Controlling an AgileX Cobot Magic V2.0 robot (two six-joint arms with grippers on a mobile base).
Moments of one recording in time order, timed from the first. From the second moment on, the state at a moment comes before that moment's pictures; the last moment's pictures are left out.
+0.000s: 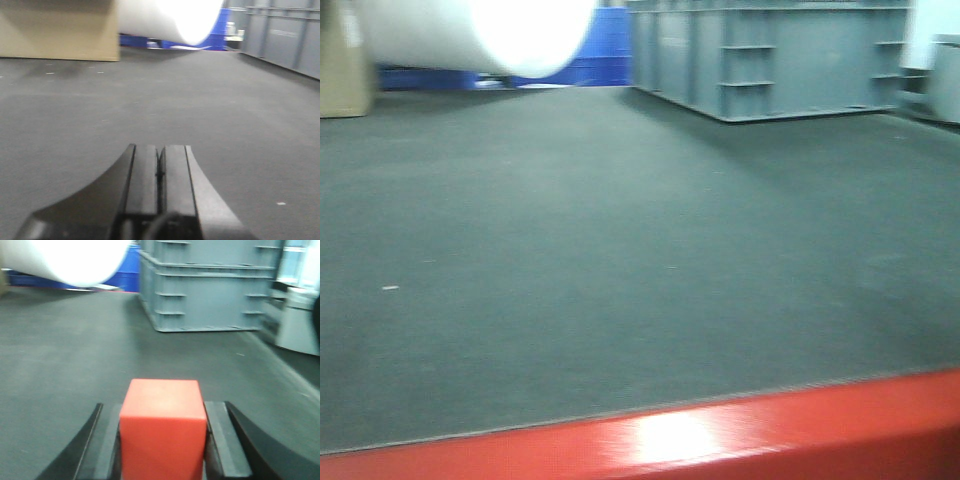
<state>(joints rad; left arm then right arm) 0.03 -0.02 0.03 -0.02 0.02 -0.02 0.08 0.26 -0.37 0.07 0.21 -0.05</state>
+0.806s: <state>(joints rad) 0.03 -0.02 0.03 -0.02 0.02 -0.02 0.08 0.26 -0.37 0.07 0.21 -0.05</state>
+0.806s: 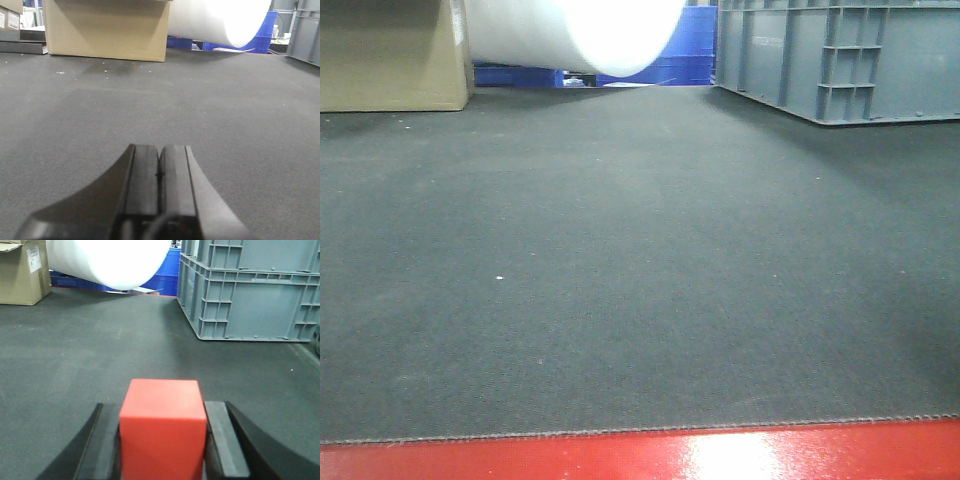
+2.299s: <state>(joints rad) 0.03 -0.02 0.03 -0.02 0.02 -0.02 0.08 0.49 -0.54 0.07 0.48 -0.05</state>
